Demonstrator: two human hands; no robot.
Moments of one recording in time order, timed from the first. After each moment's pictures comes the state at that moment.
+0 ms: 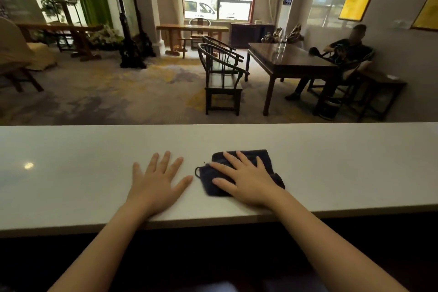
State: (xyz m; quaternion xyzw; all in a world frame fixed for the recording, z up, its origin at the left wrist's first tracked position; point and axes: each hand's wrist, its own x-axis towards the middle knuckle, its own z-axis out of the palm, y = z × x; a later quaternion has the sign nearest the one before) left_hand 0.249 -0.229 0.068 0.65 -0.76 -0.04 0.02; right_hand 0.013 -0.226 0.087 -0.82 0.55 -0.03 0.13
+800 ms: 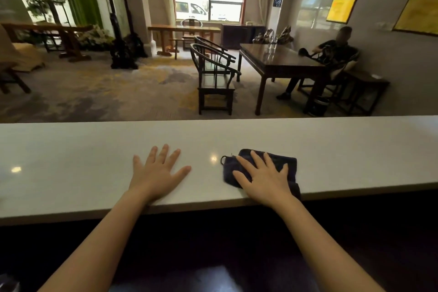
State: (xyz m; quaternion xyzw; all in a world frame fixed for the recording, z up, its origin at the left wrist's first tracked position) left_hand 0.251 -0.229 0.067 0.65 -0.76 -0.05 0.04; right_hand -0.014 -0.178 0.081 -0.71 0.69 -0.08 0.09
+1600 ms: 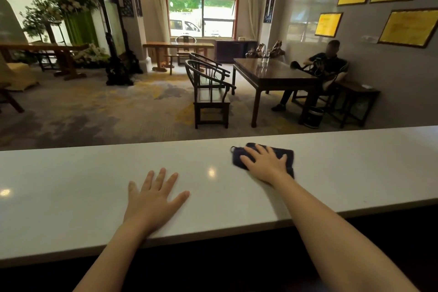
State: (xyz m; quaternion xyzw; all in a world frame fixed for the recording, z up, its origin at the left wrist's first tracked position) left_hand 0.253 -0.230 0.063 0.64 -0.76 -0.06 0.06; right_hand -0.048 -0.282 0.093 -0.66 0.74 -0.09 0.09
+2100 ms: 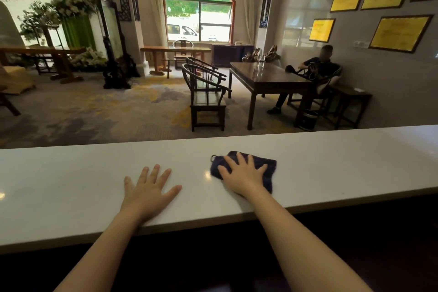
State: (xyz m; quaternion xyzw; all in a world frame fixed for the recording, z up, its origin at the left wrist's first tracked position) left_hand 0.250 -0.231 0.065 0.65 -0.76 -0.06 0.04; right_hand -0.002 -0.234 0.094 -0.67 0.73 -0.08 0.10
